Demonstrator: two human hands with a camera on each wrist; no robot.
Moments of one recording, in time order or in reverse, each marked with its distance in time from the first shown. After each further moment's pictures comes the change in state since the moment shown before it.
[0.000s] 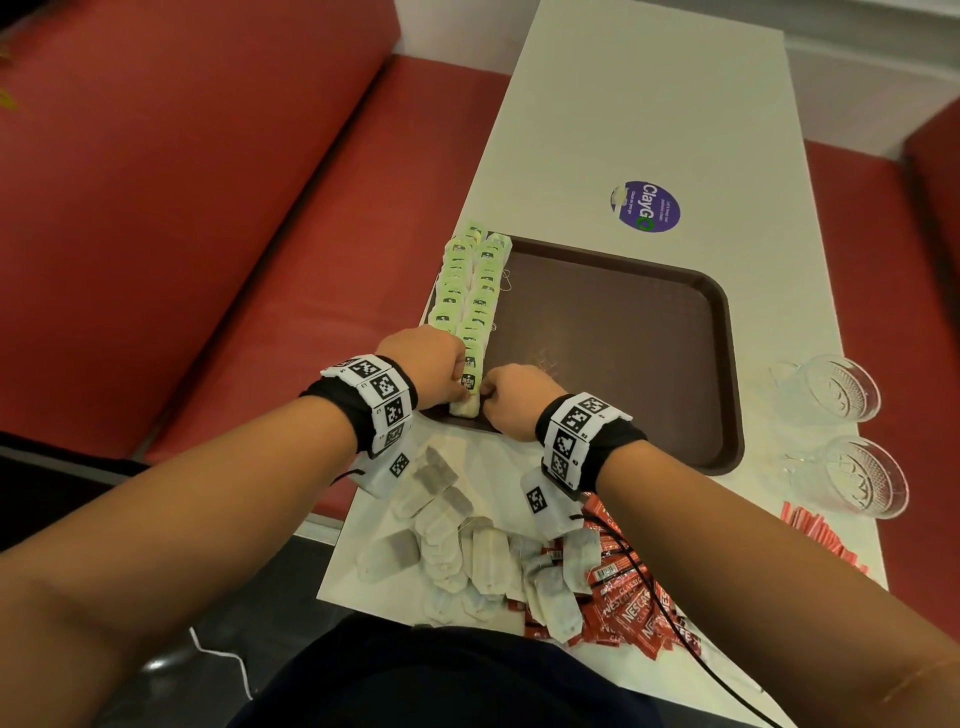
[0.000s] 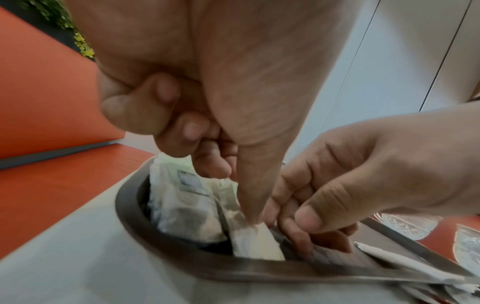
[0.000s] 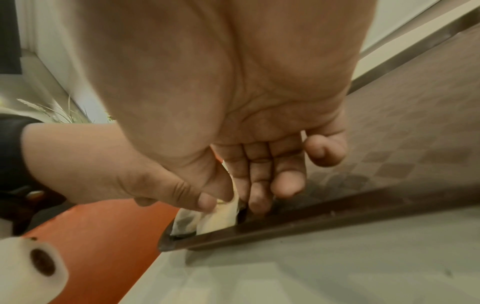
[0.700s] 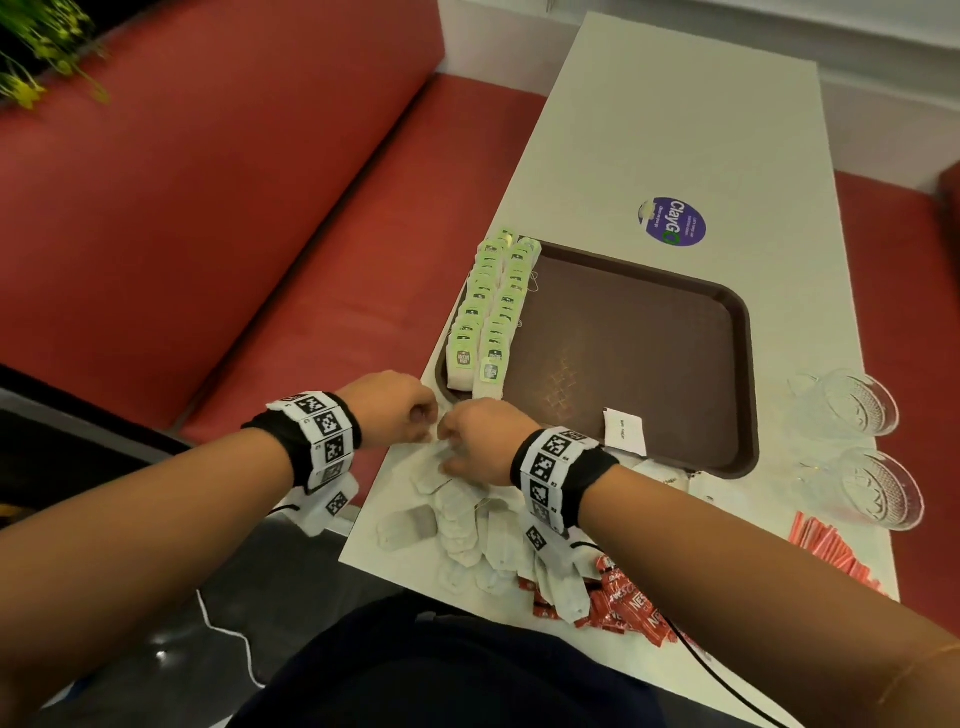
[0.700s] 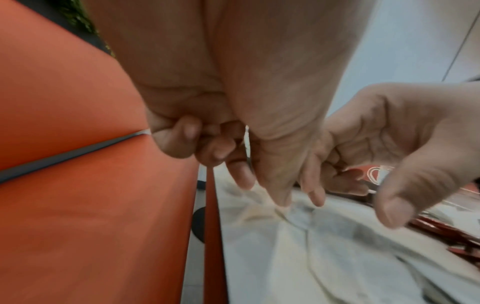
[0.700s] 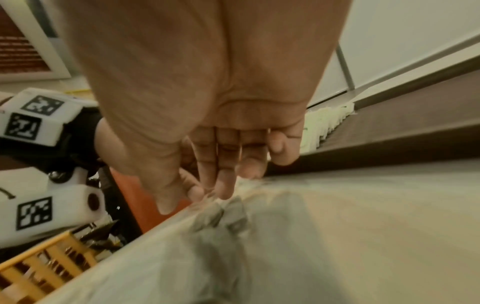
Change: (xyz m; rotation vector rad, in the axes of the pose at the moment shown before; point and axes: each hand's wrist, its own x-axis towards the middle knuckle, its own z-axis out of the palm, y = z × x) left_hand -0.073 -0.057 0.040 -0.089 -0.106 0.128; right_hand -0.031 -0.047 0.044 -0.222 -0.068 -0.358
